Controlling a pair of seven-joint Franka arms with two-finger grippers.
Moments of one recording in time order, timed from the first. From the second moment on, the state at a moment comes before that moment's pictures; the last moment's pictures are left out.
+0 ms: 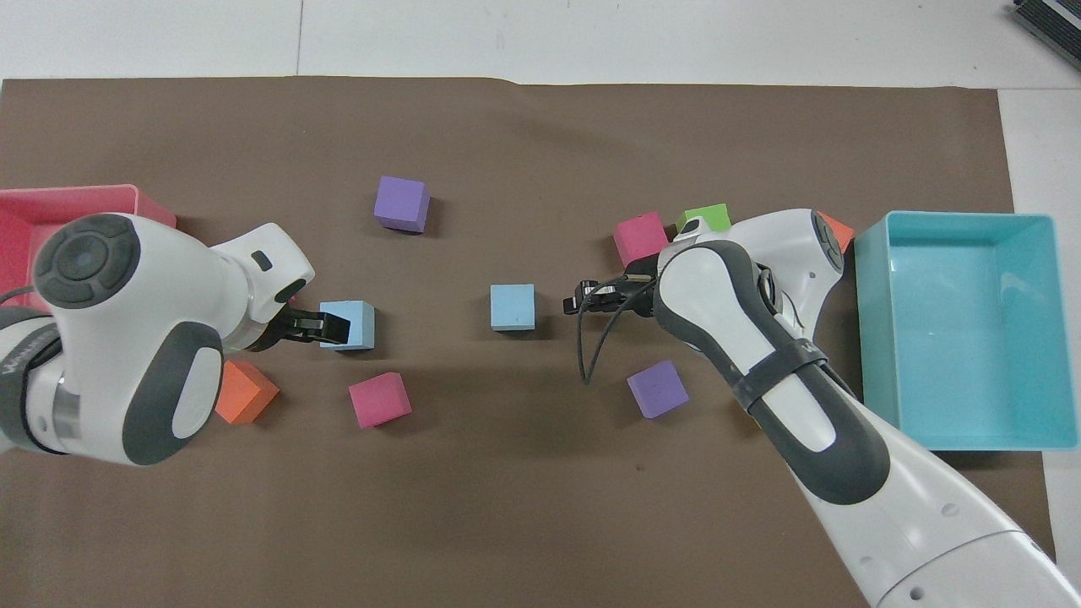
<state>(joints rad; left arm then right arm) -0.24 0.02 -0.06 -2.08 -0.05 2.09 -0.13 0.40 0.42 -0.08 -1.89 1.06 2.21 -0.42</state>
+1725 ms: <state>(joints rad) -0.27 0.17 -0.05 -2.15 -0.05 2.34 -0.21 0.41 0.44 -0.08 -1.95 1.31 2.26 -0.52</state>
